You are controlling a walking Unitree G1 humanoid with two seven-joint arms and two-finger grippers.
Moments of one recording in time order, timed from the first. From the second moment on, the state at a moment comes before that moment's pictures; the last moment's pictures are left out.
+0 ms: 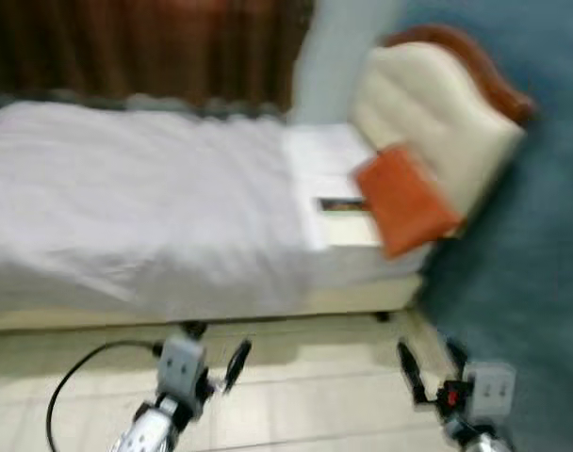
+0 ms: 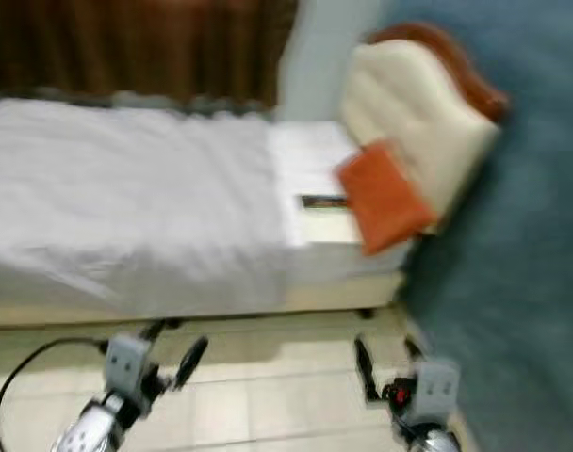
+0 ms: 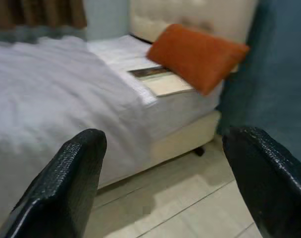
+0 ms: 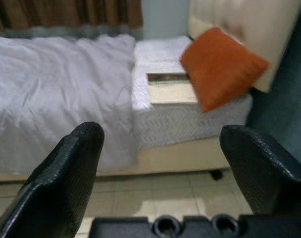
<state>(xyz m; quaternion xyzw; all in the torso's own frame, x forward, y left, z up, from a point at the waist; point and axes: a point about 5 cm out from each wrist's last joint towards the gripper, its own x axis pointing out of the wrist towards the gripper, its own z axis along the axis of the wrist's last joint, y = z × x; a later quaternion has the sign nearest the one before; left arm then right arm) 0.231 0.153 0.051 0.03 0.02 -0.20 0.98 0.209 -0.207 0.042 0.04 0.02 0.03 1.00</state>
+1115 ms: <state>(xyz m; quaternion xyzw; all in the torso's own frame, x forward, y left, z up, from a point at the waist) 0.263 0.140 0.048 0.05 0.05 -0.23 0.97 0.205 -0.216 0.044 0.04 0.05 -0.01 1.00</state>
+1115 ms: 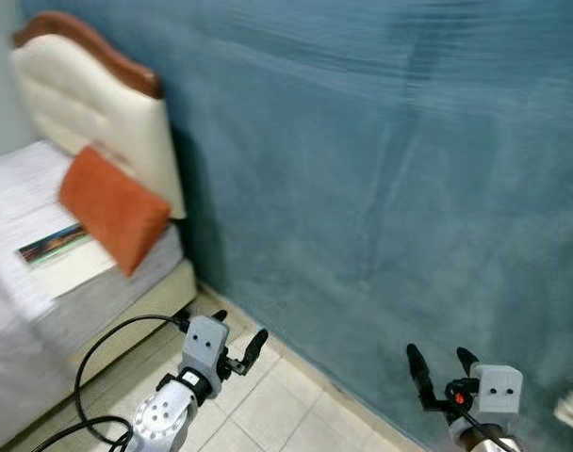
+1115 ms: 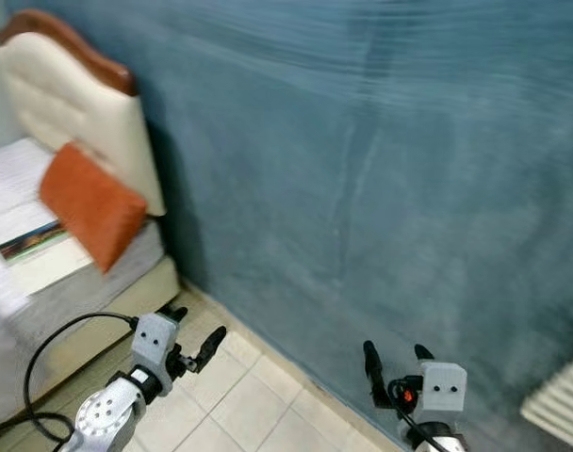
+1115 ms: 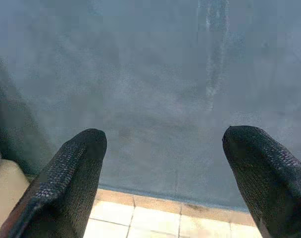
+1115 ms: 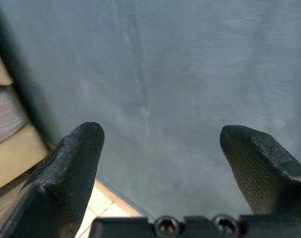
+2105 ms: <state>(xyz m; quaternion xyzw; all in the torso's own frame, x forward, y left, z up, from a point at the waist) 0.278 0.126 0.057 0.02 0.03 -0.18 0.98 0.218 -0.224 0.050 0.05 0.04 -0.02 1.00</state>
